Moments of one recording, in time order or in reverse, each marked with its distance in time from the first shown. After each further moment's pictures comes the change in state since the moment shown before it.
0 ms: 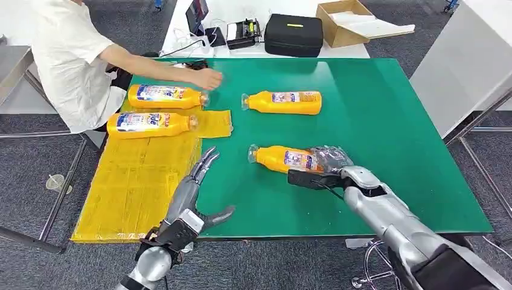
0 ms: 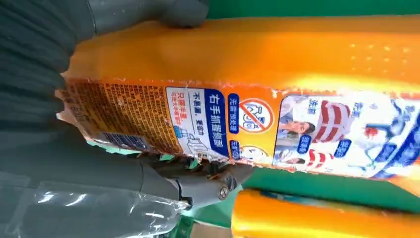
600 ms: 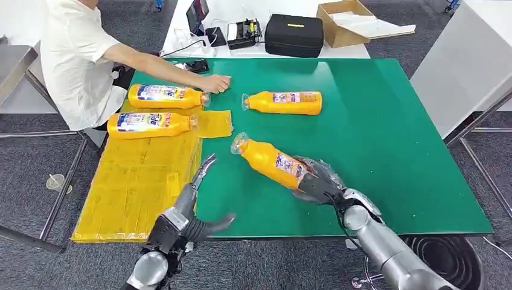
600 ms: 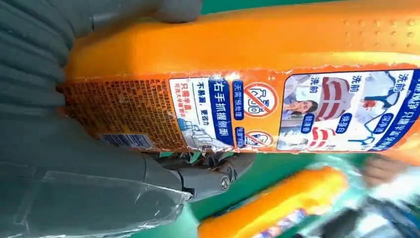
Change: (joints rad) left arm 0.053 -0.021 0.023 -0.002 0.307 -0.132 0.012; right arm 0.271 0.081 -0.324 -0.246 -0.376 0.061 -0.331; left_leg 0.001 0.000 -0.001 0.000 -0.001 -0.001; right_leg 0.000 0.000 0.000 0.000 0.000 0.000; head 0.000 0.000
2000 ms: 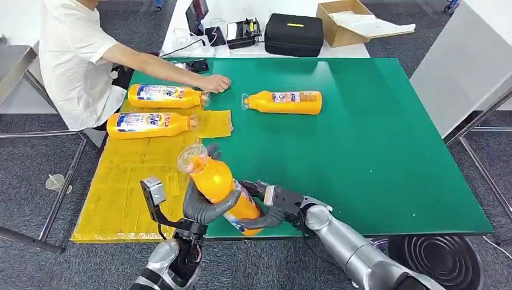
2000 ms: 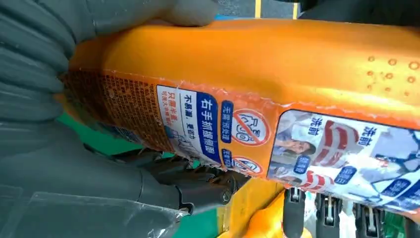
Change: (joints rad) left arm -0.096 -0.114 -0.022 0.170 0.517 -0.134 0.001; right arm -0.126 0.141 0.299 0.112 -0.201 0.432 -0.194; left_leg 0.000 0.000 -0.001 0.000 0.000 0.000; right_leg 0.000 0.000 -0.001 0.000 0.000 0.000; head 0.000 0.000
